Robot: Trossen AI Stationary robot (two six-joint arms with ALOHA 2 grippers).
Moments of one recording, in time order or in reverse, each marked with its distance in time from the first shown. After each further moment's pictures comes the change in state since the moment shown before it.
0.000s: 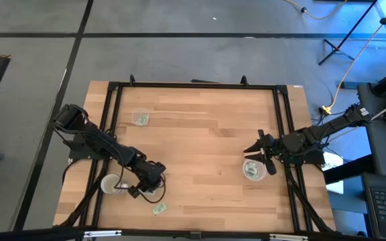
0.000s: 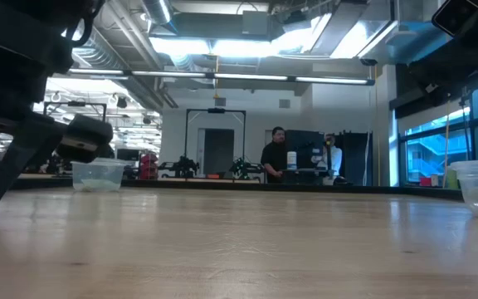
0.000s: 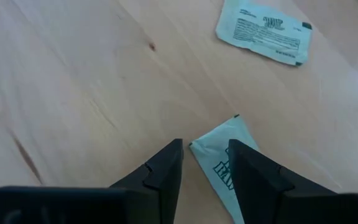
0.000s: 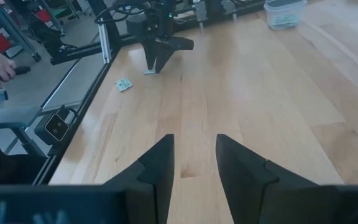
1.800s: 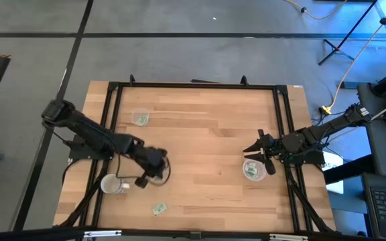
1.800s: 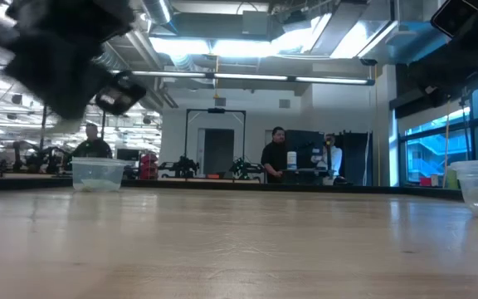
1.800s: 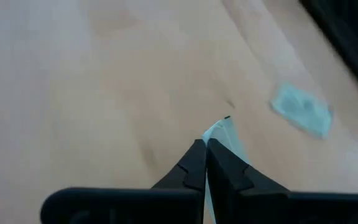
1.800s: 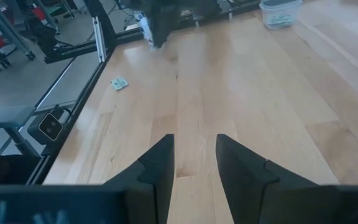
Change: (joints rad) left arm 0.135 -0.202 0.068 -0.114 -0.042 -0.113; right arm 0.000 0.010 0.000 0.000 0.016 -0.002
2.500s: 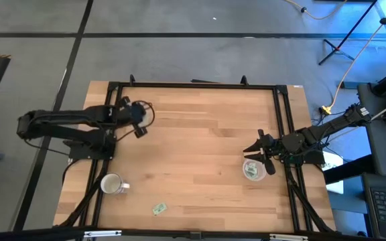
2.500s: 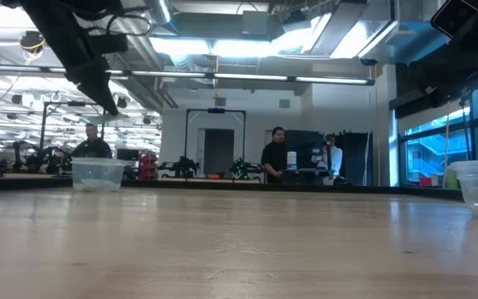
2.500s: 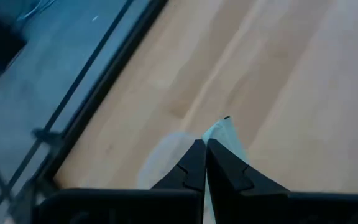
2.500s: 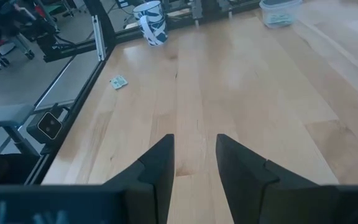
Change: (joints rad) left arm 0.505 -0.487 0.004 -0.542 -0.702 -0.184; right arm 0.000 0.004 0.000 -0.001 0.000 0.000
